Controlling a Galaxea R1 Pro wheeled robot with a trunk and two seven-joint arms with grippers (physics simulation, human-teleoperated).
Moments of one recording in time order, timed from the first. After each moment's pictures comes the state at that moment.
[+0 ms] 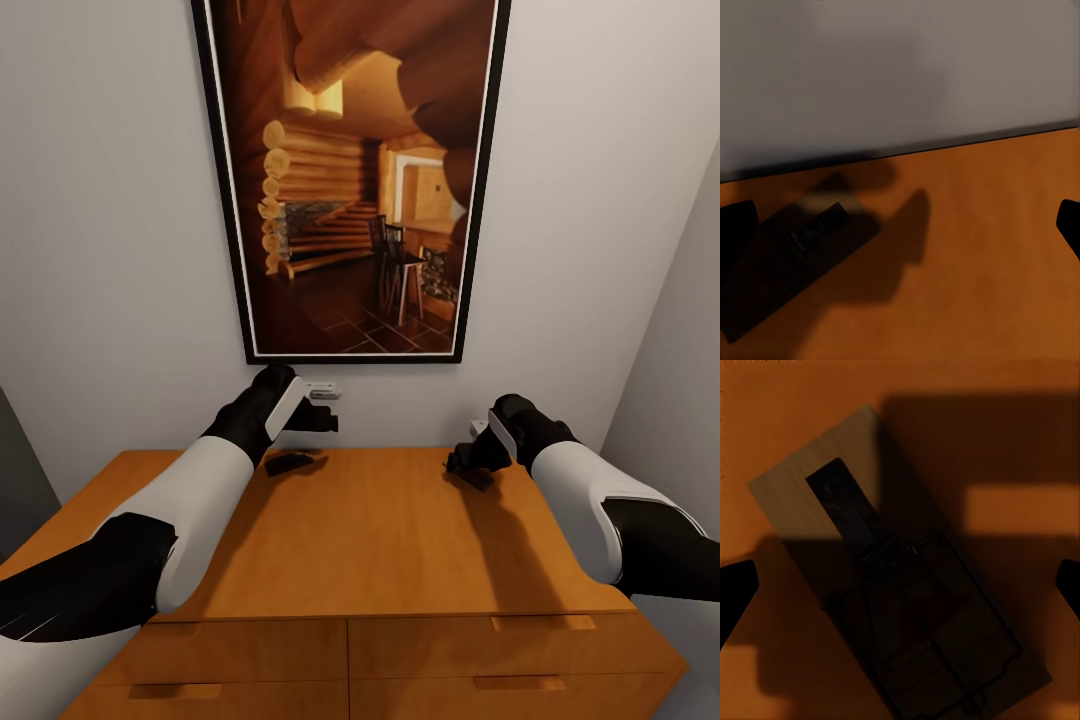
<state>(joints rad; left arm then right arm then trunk) -1.22 -0.17 -0.17 -0.57 0.27 1.04 0.17 -1.25 -0.04 -0.05 -0.25 0.20 0.99 0.24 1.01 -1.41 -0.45</state>
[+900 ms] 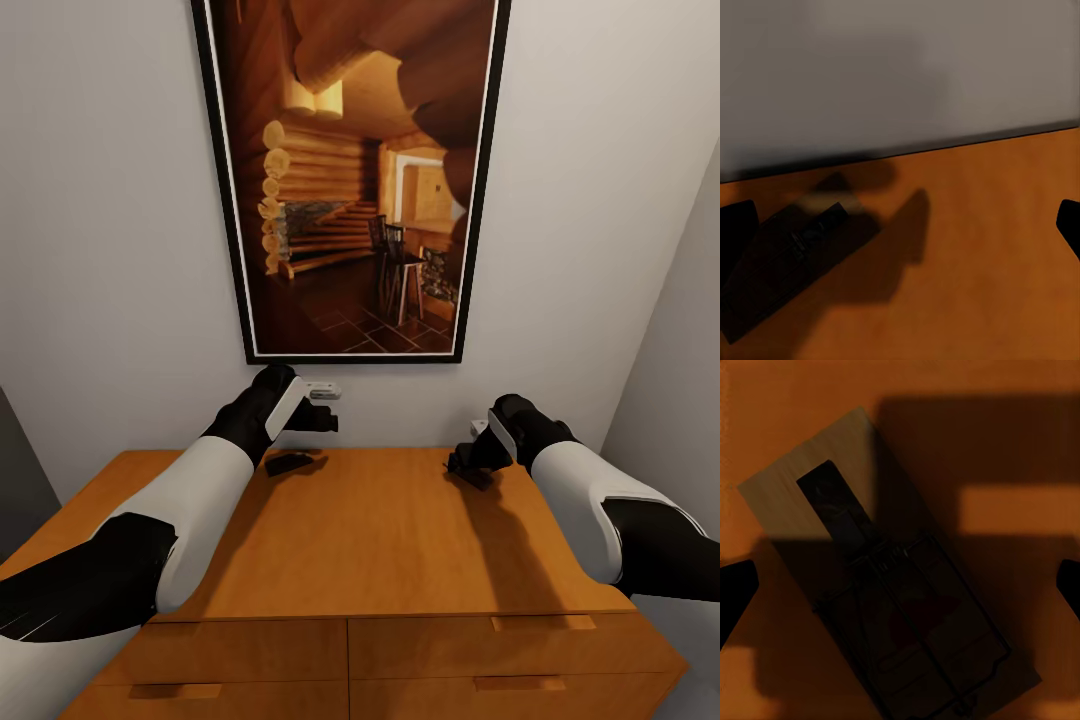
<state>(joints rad) -1.22 -0.17 -0.17 -0.57 0.27 1.04 0.17 -1.25 -0.04 -0.04 -0.25 0.21 0.99 0.24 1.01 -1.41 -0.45</state>
